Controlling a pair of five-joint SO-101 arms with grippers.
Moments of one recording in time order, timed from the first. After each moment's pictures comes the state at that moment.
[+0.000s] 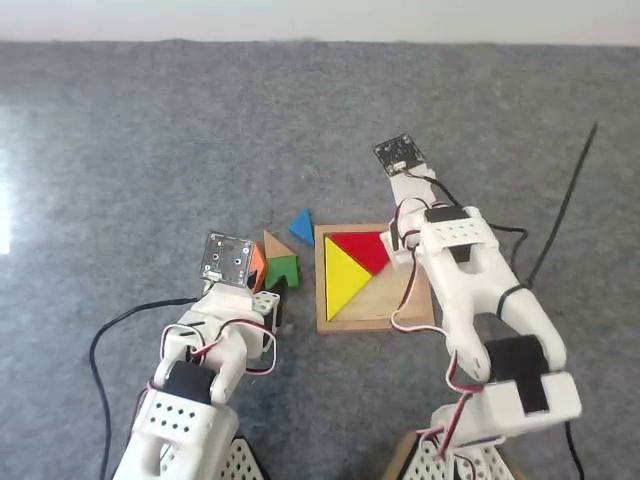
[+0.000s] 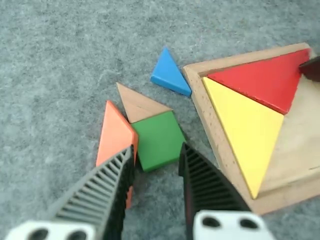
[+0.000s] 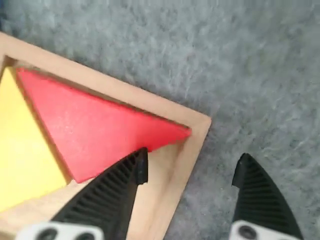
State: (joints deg) left arm 8.4 -78.3 97.5 37.1 7.7; right arm -14.2 3.2 33.8 43.2 13.5
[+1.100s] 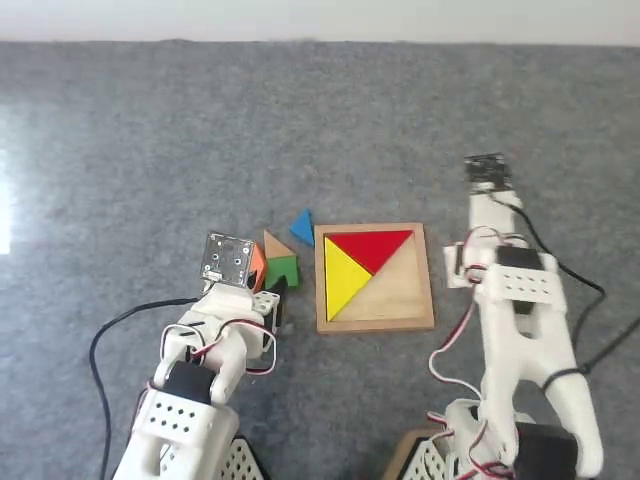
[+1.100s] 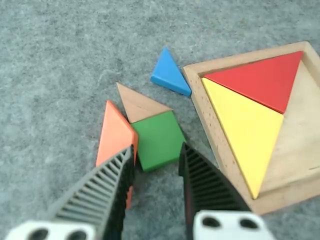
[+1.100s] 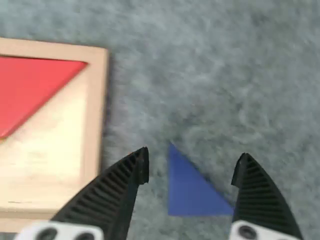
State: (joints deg) left arm 8.4 -78.3 97.5 37.1 7.7; right arm 4.5 -23.4 52.4 46.1 11.1
